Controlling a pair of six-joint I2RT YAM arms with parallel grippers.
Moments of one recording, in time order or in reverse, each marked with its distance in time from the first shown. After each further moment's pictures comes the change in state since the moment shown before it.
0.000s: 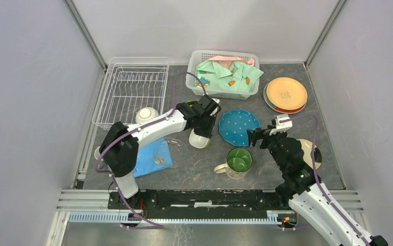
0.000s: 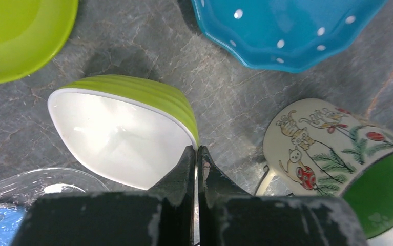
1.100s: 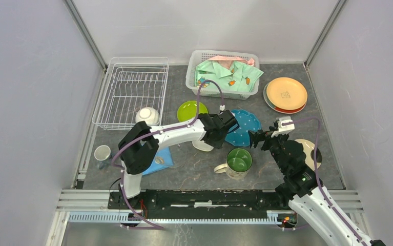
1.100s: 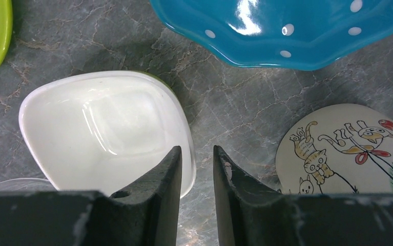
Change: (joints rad) left arm -0.177 0.168 0.090 -0.055 -0.210 0.001; right arm 0.000 -0.063 -0.016 -0.026 0.011 -0.001
